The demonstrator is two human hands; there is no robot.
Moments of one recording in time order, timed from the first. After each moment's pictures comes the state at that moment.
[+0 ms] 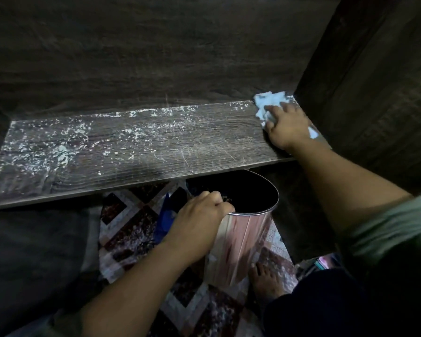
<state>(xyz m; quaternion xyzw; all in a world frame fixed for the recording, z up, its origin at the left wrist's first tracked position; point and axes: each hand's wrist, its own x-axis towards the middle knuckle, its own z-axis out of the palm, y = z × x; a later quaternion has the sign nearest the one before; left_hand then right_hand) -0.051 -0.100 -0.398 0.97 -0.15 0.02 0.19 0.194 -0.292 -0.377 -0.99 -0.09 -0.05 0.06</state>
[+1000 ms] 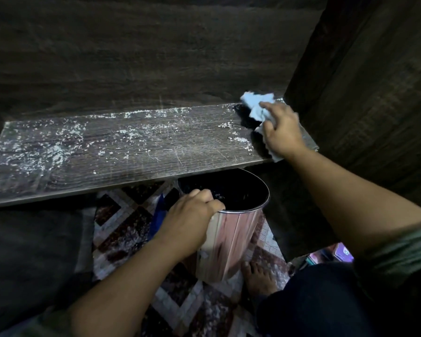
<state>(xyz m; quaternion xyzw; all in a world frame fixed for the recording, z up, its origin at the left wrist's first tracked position) -0.054 -0.097 -0.398 0.97 -0.15 0.04 0.20 0.165 -0.298 -0.367 -0.94 -0.13 -0.12 0.28</state>
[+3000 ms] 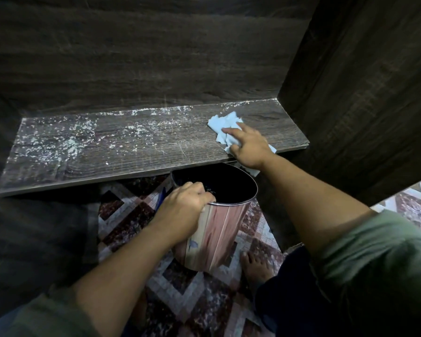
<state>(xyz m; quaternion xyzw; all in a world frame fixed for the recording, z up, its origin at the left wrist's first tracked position) -0.074 -0.077 -0.392 0.96 -0.17 0.07 0.19 0.098 -0.249 -0.361 -0.97 -0.18 0.06 0.16</state>
